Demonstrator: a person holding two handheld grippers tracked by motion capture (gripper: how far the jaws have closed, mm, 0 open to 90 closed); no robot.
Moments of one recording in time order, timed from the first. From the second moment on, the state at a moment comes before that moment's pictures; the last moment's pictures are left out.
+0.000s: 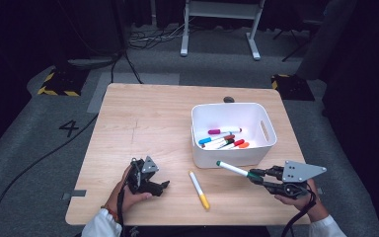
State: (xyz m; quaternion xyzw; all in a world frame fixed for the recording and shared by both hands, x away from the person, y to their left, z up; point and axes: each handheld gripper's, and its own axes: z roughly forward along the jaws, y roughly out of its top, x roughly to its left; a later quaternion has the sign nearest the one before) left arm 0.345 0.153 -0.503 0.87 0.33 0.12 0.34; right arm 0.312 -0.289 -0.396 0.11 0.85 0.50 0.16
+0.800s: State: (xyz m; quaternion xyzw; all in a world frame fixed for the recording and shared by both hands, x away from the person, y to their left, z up) left arm 0.345 0.153 -0.503 0.87 0.33 0.12 0.34; right arm 0.403 -0.279 -0.323 0.12 0.86 0.45 0.19
